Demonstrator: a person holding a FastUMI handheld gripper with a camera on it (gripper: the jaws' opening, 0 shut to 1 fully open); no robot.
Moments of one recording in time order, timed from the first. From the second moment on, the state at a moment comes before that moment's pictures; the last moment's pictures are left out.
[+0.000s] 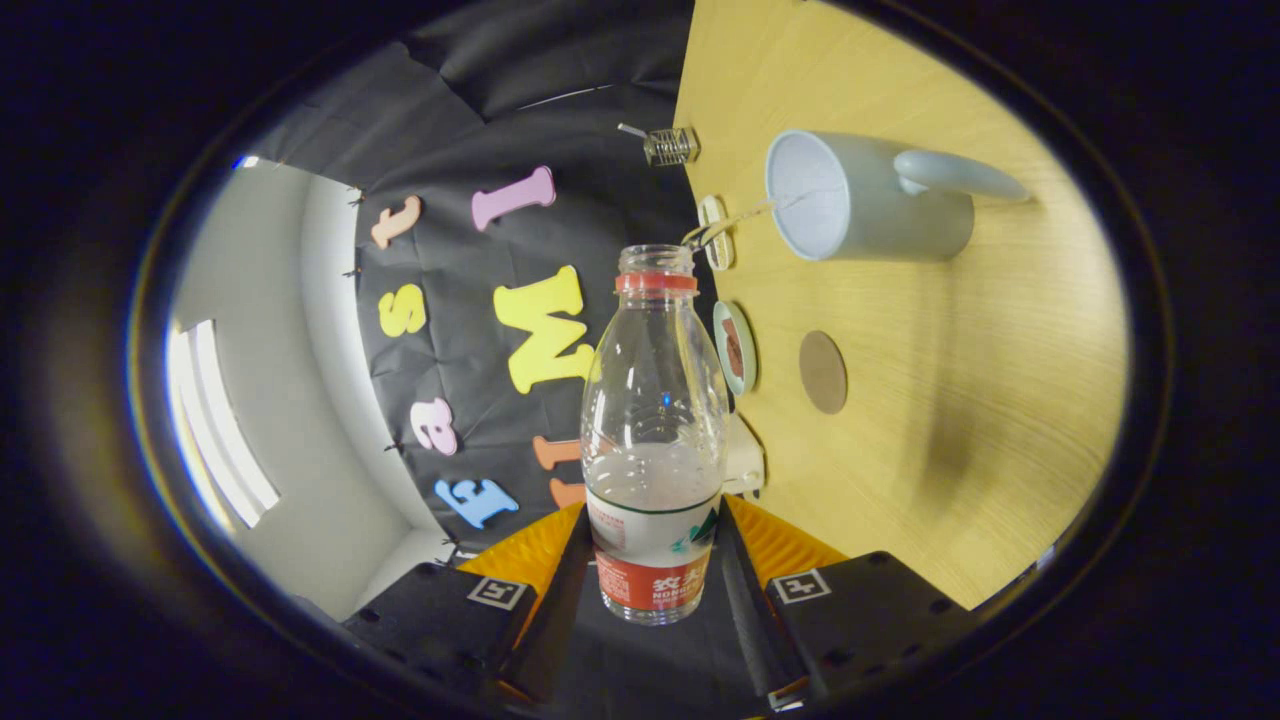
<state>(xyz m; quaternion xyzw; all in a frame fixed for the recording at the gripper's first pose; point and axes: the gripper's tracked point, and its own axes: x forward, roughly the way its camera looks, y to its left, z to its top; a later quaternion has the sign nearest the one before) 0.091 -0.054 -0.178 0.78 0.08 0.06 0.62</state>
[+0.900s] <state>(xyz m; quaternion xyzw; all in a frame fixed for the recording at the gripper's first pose) 0.091 -0.057 -0.138 0.83 0.06 0.05 0.55</state>
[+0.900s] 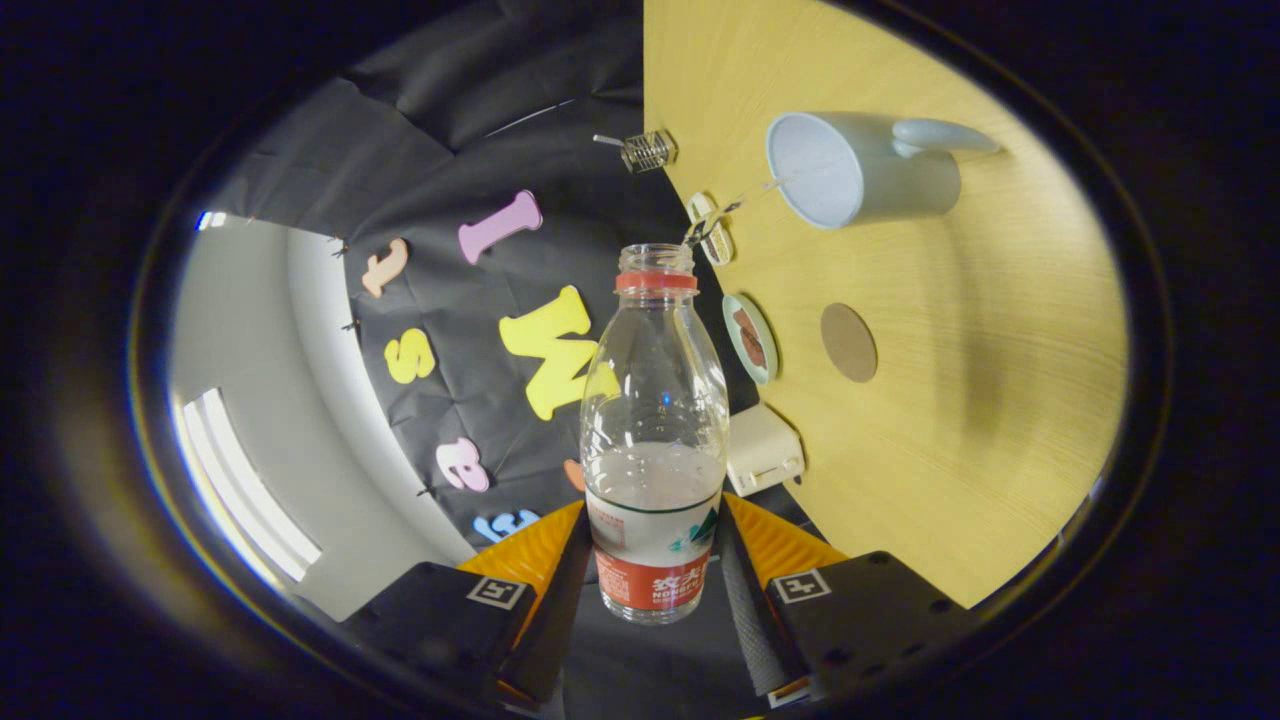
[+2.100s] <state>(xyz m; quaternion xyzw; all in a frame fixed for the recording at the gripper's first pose) 0.093 -0.065 -0.099 0.88 0.04 0.05 0.46</state>
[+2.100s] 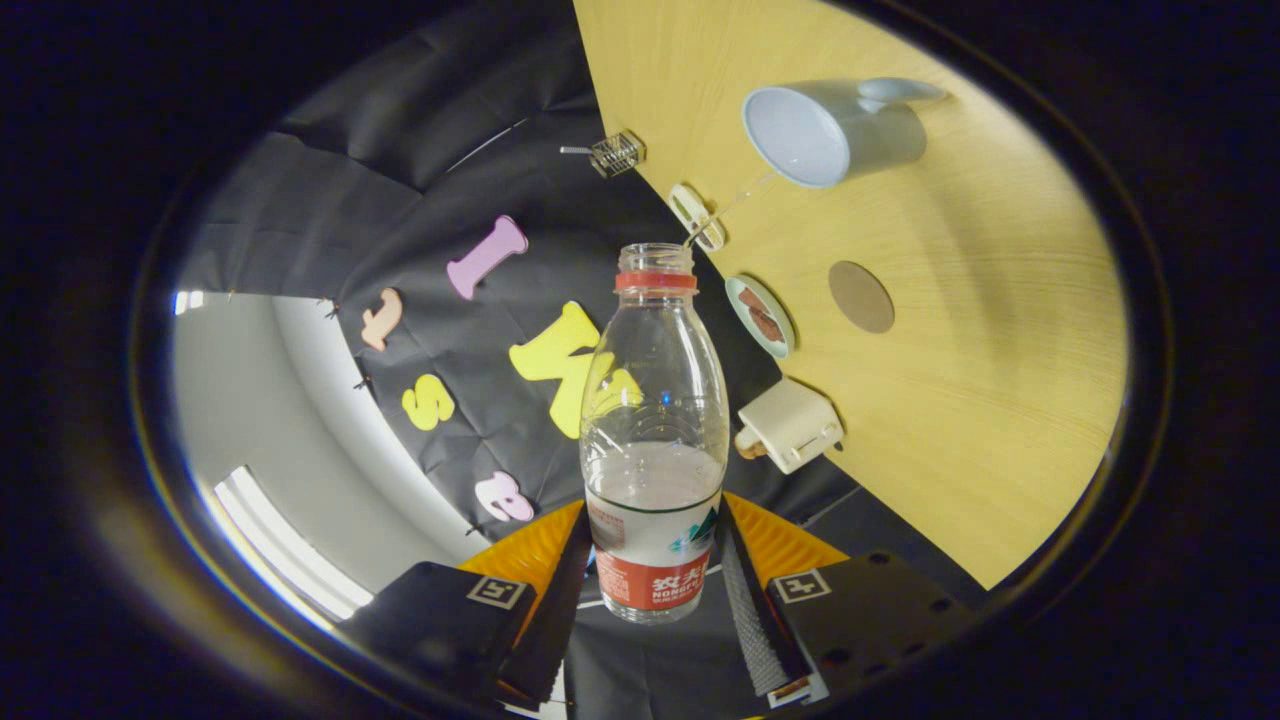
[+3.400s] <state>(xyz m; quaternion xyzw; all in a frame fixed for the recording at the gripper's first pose) 0.070 -0.045 -0.129 0.55 0.09 0.09 0.82</state>
